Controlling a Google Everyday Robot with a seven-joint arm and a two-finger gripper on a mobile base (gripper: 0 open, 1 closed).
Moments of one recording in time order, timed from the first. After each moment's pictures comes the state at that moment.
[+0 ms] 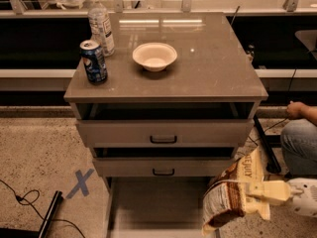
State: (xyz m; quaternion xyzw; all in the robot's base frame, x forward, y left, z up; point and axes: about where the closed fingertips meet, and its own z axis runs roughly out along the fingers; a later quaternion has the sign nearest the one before) arm 0.367 -0.248 0.685 0.00 0.77 0.62 0.16
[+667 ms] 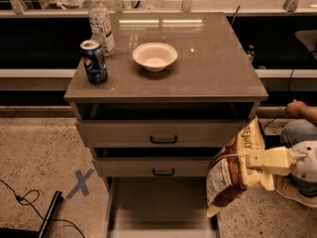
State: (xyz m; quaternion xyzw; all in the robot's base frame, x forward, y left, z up) arm 0.399 -0.237 0.770 -0.01 0.83 0.53 0.16
